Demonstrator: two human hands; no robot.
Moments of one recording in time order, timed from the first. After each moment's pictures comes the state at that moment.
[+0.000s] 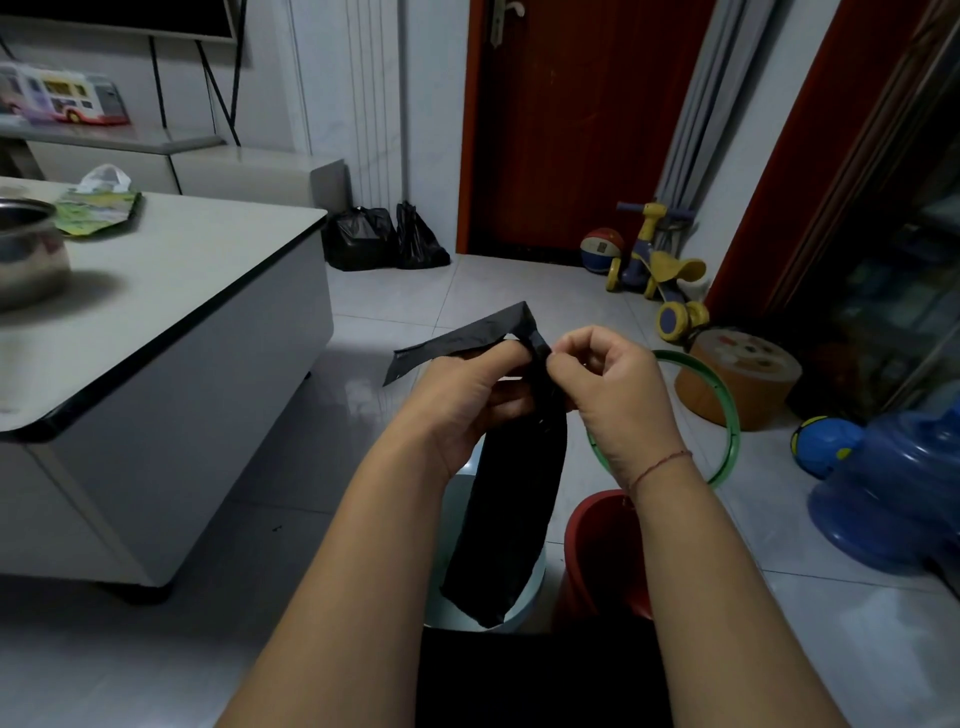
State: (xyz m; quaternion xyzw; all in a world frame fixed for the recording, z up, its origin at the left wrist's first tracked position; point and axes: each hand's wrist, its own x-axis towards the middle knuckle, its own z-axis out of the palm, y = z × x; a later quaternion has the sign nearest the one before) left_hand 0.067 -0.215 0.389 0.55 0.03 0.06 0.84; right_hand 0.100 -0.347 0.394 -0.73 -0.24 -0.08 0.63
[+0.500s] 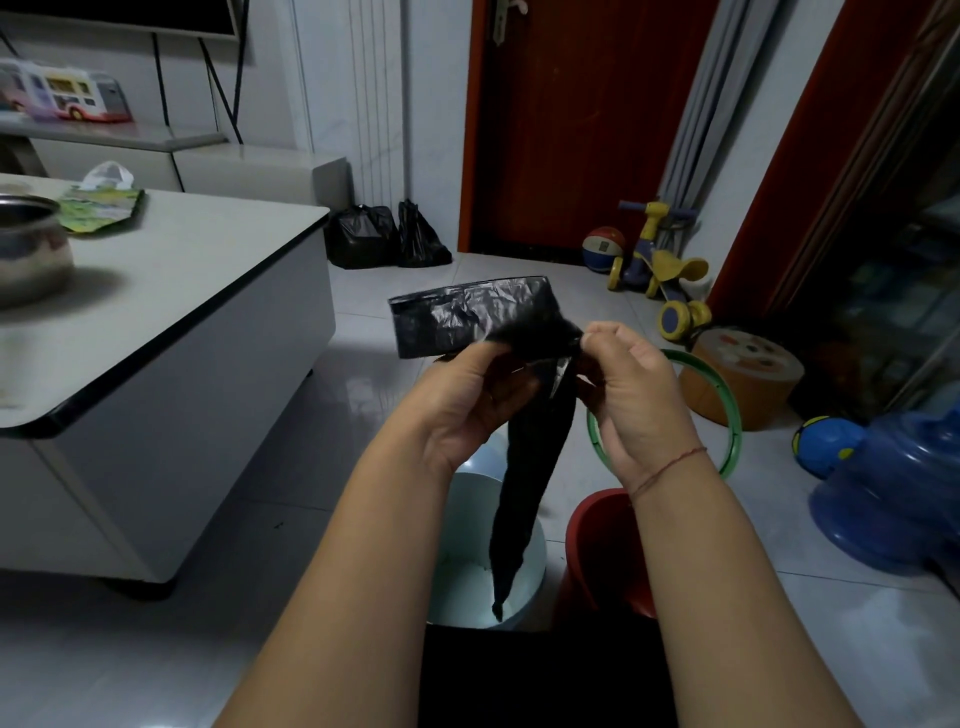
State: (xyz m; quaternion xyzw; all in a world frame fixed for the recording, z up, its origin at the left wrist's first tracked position) left_hand 0.074 -0.213 0.388 0.44 0.07 0.04 0.89; right_hand 0.107 -0.346 0.393 -0.59 -0.17 0.01 0.79
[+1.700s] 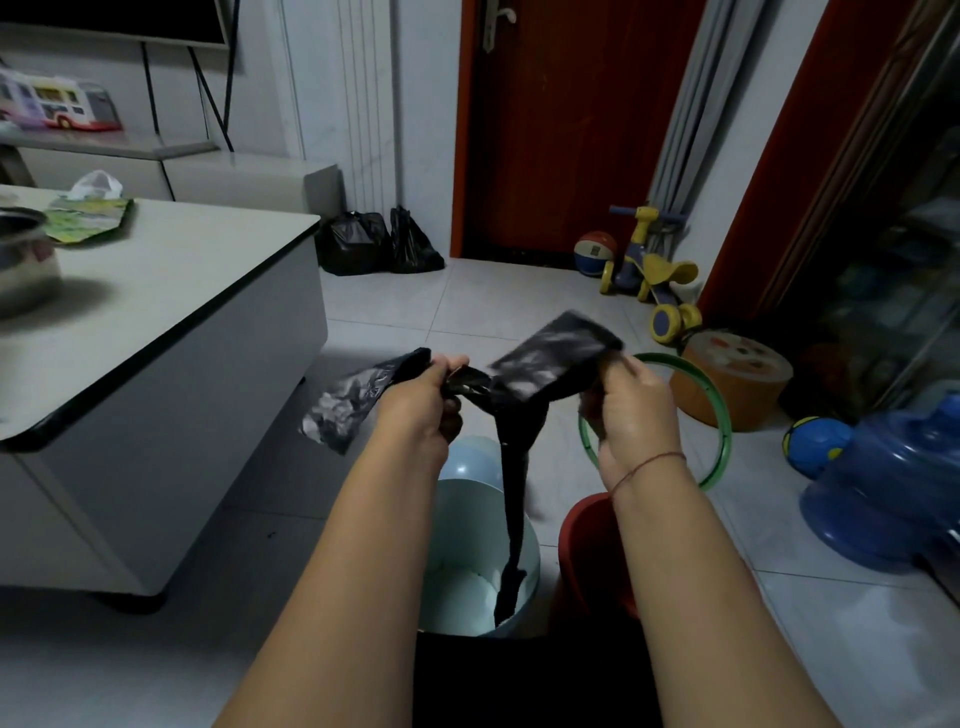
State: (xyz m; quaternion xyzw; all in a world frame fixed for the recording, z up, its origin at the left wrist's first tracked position) left_hand 0.087 -0.199 0.371 0.43 0.26 0.13 0.85; right_hand 0.120 -0.349 0.379 -0.58 0.00 -0.06 0.81
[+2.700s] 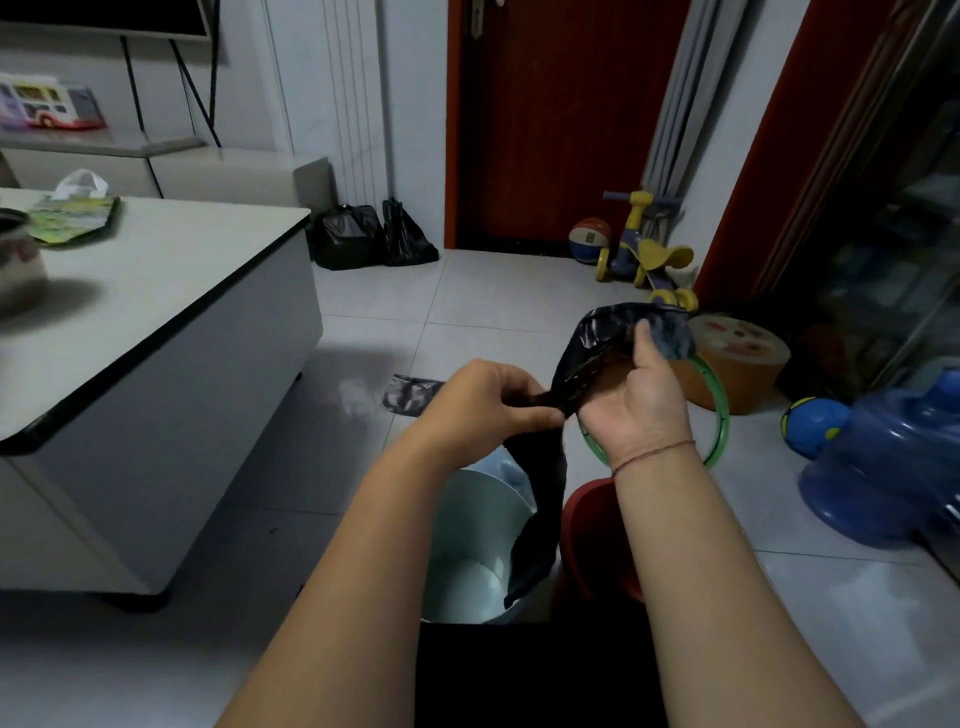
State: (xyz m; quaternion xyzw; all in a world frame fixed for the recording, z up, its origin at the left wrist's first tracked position) left_hand 0.076 -0.222 0.372 0.84 -0.04 0.04 0.54; right_hand 0.131 -0.354 0.386 -0.30 0.05 0.10 0.95
